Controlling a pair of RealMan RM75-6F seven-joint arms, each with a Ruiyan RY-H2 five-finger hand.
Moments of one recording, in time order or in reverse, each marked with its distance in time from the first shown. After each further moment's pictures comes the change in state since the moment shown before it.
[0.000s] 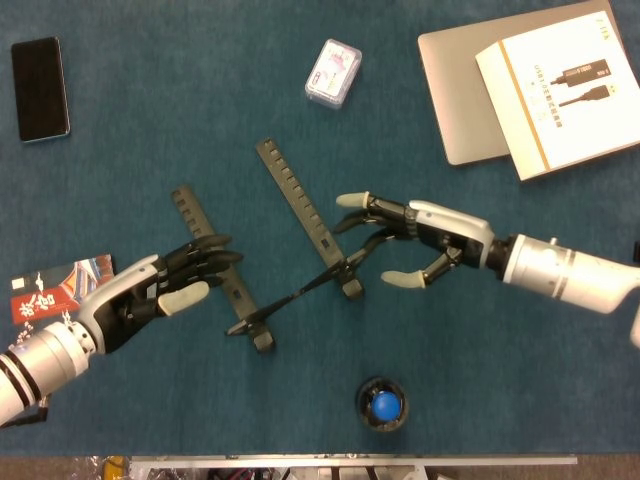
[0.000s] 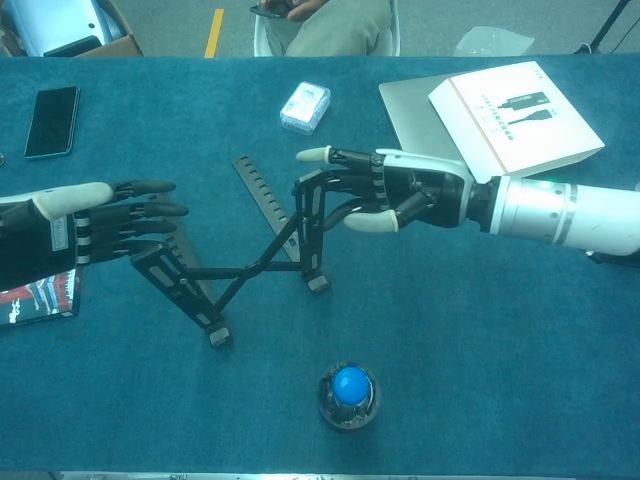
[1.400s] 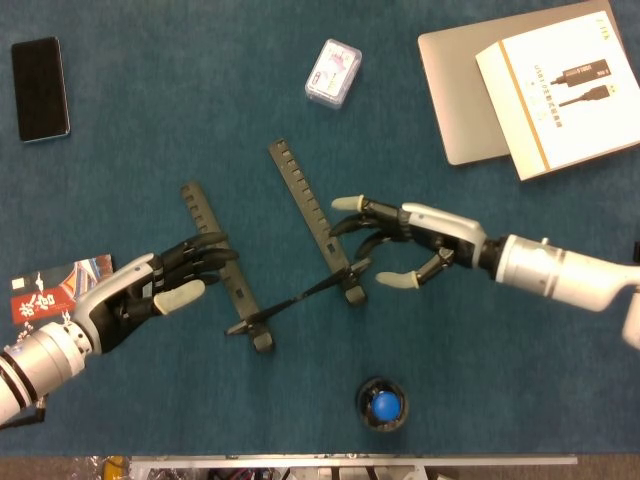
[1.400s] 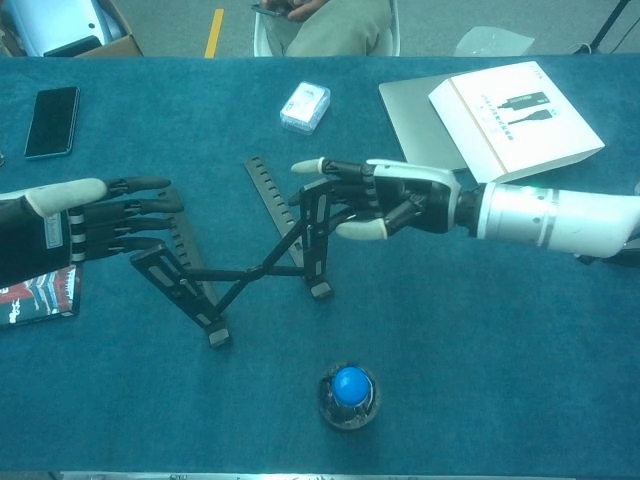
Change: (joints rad) left arm 0.010 0.014 -0.003 -0.008 -0.001 0.007 0.009; right arm 0.013 -0.026 -0.020 0.036 0.012 -0.017 0.006
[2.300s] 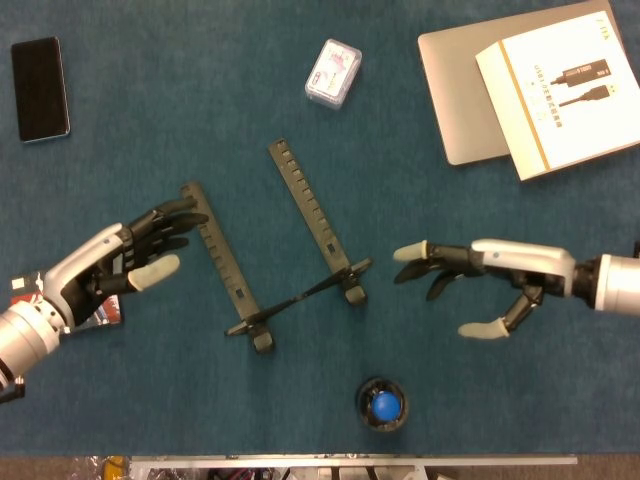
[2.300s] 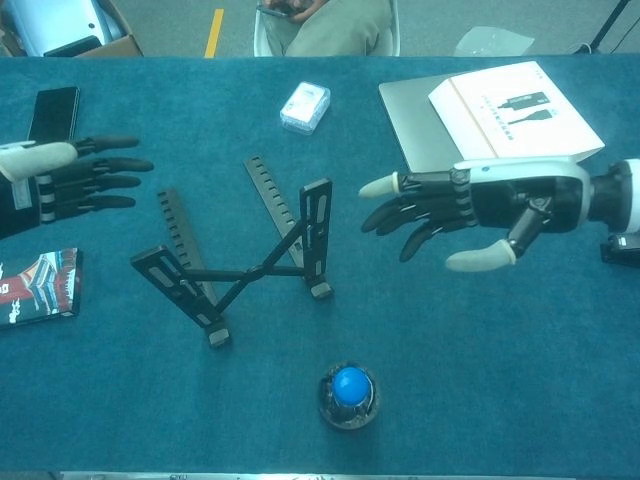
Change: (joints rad) left arm 0.024 0.054 -0.043 0.029 -0.048 0.033 0.105; right arm 0.052 0.372 -0.177 -0.287 -0.221 0.106 -0.056
